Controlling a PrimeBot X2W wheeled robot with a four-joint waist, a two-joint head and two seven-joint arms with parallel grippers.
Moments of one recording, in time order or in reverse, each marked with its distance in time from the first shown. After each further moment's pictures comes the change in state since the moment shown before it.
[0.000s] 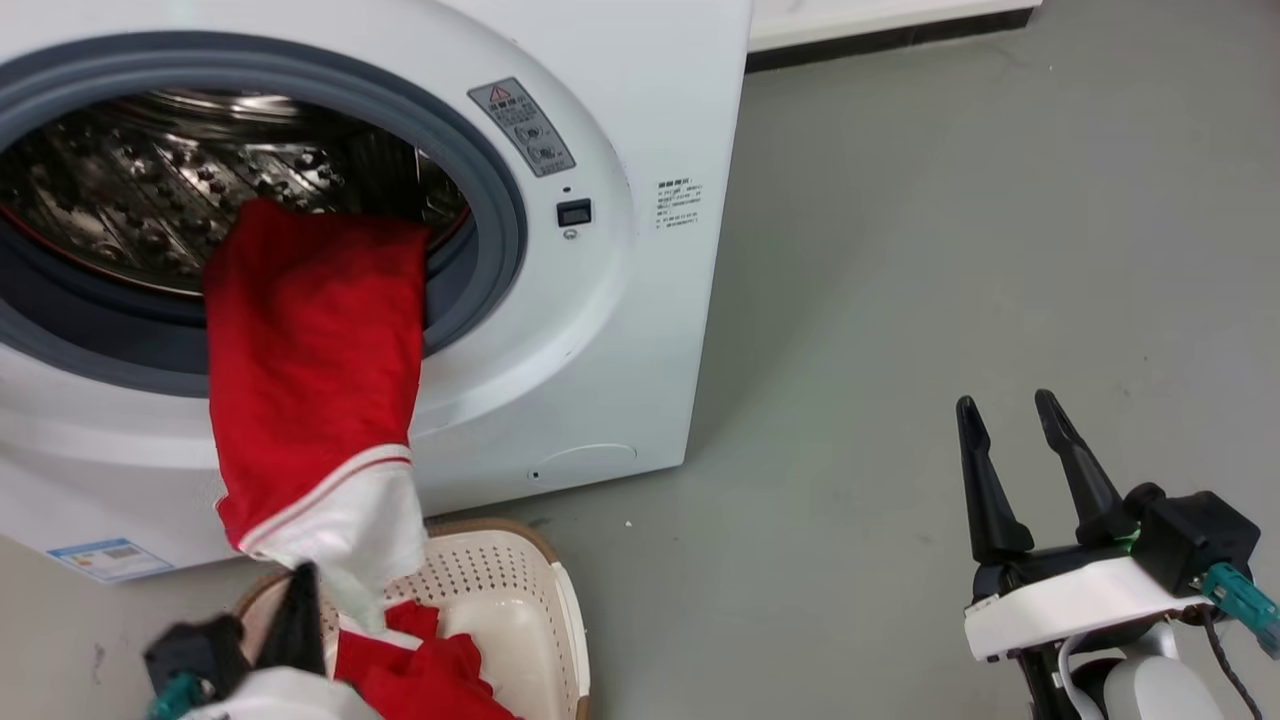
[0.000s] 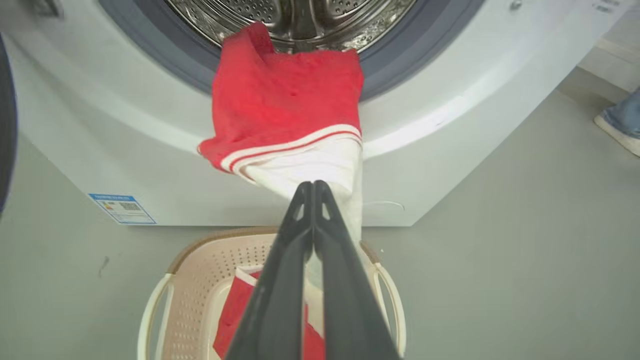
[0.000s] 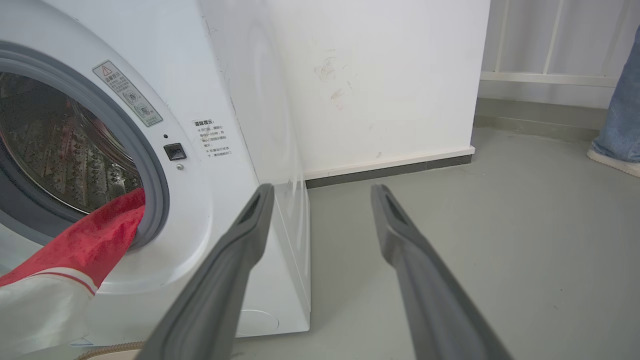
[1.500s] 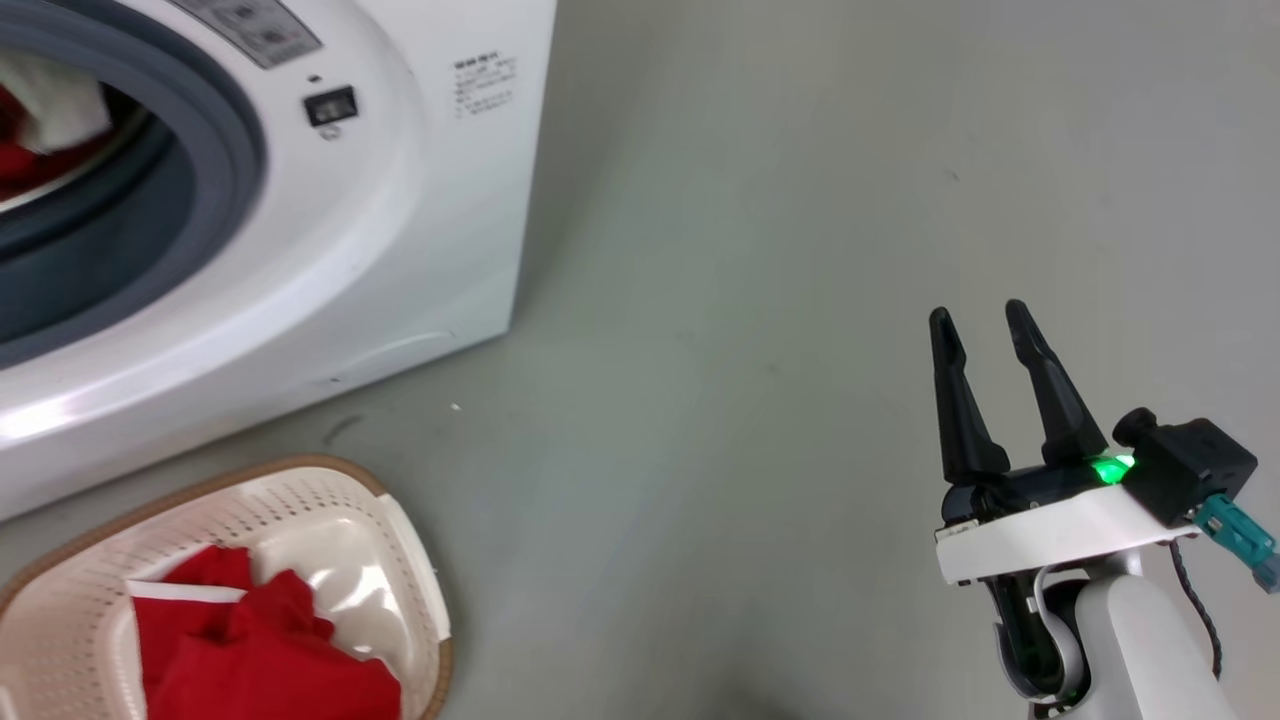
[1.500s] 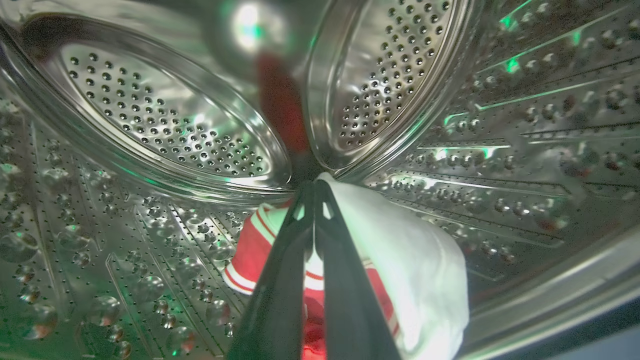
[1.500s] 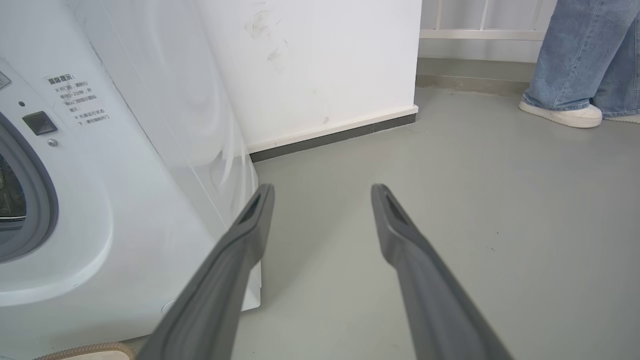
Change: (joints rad) left arm -1.221 0.280 -0.072 0.992 0.090 -0.279 -0.090; right arm -0.156 0.000 0.071 0.067 0.114 0.000 -0.079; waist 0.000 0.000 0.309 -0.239
